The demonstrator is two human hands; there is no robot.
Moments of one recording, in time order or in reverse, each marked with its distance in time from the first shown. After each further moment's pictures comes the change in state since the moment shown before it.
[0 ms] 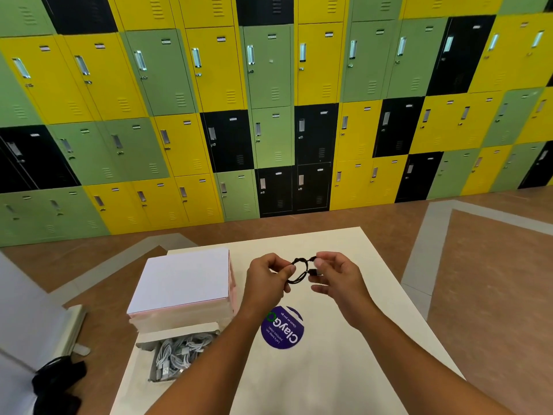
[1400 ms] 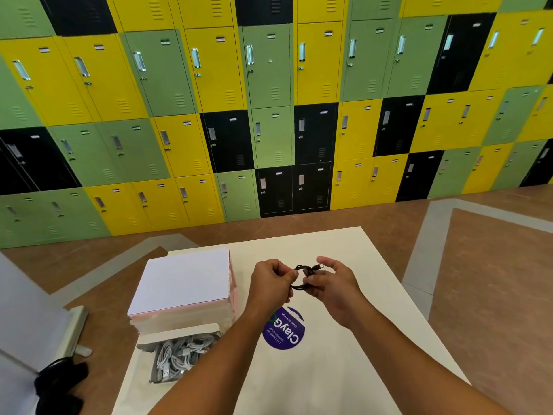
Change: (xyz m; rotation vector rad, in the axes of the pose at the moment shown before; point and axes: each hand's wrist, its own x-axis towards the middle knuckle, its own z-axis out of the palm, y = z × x) left_hand 0.005 -0.009 0.007 0.053 -0.031 -0.096; right_hand 0.002 0.000 0.010 0.247 -0.028 0.206
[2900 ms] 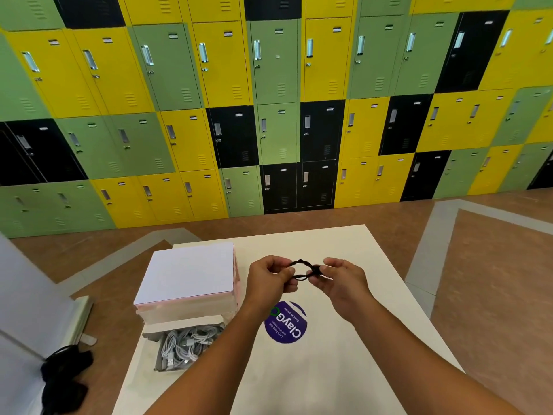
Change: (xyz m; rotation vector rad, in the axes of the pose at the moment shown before) left_hand -0.011 -0.002 -0.010 -0.285 0.012 -0.048; right_hand 0.000 0.000 0.000 0.132 0.140 0.005
